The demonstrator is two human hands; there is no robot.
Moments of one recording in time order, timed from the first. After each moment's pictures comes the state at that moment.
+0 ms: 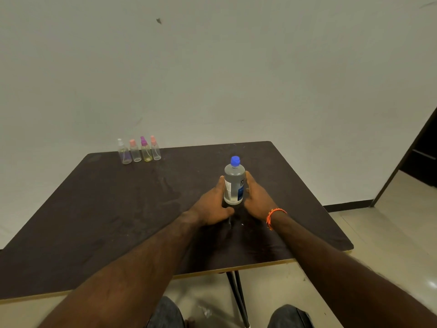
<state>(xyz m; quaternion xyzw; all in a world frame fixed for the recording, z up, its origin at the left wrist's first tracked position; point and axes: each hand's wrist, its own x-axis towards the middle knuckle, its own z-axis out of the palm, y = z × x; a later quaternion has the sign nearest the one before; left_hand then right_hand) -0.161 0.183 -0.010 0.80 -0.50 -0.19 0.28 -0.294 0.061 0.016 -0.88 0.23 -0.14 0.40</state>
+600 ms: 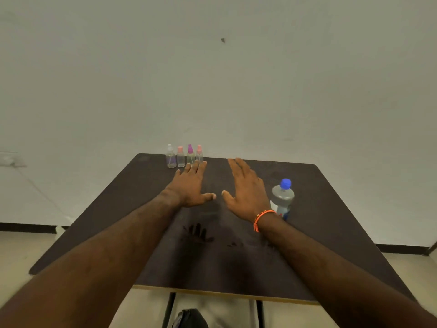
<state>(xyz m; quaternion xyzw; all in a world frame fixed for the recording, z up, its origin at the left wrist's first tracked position) -0.027 0.302 0.051 0.91 -0.40 0.02 0.07 -0.183 0.154 0.062 -0.96 0.10 -0.23 0.14</state>
